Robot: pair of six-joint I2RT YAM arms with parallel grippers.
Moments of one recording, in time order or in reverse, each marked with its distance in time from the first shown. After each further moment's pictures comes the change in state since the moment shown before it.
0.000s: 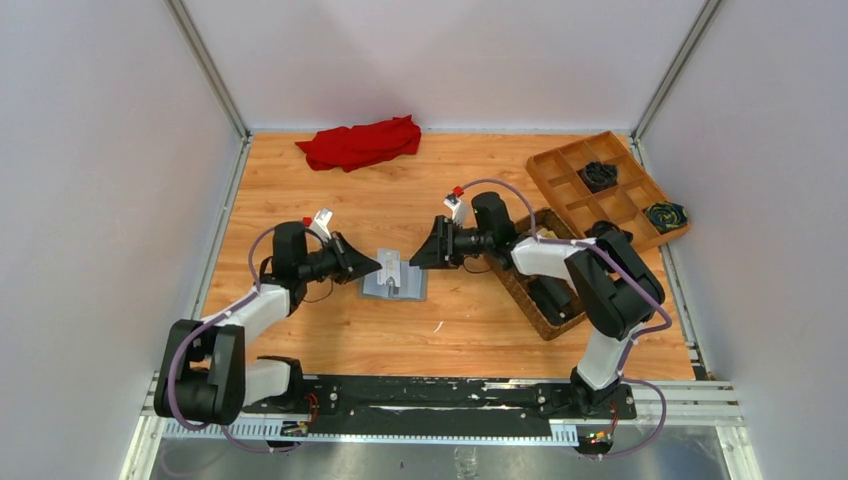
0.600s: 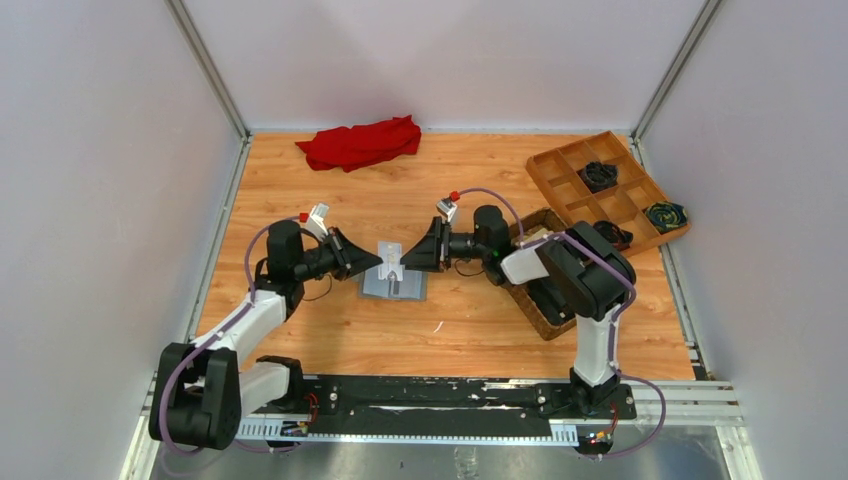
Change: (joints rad) left arm -0.023 -0.107 0.006 -0.002 0.016 -0.075; right arm 0.021 0.164 -0.084 0.597 -0.109 0.362
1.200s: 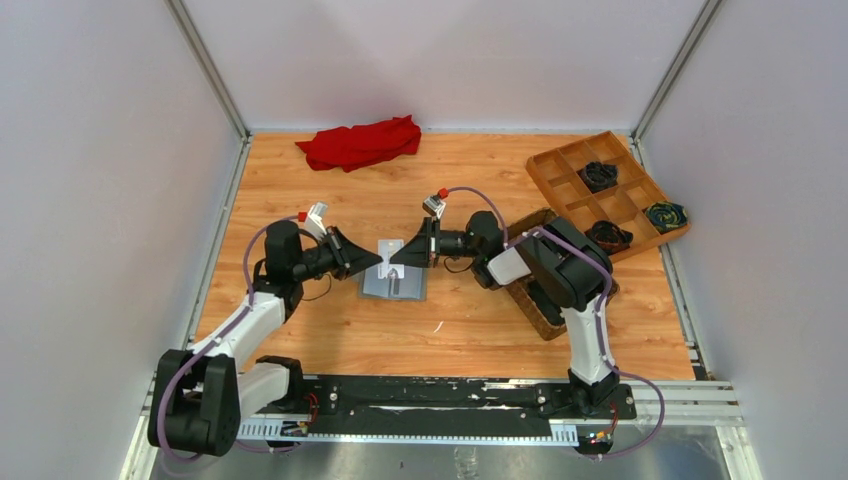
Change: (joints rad) left arm -0.001 -0.031 0.000 0.001 0.004 -0.026; right arm 0.052 0.142 0.071 0.376 -0.039 0.262
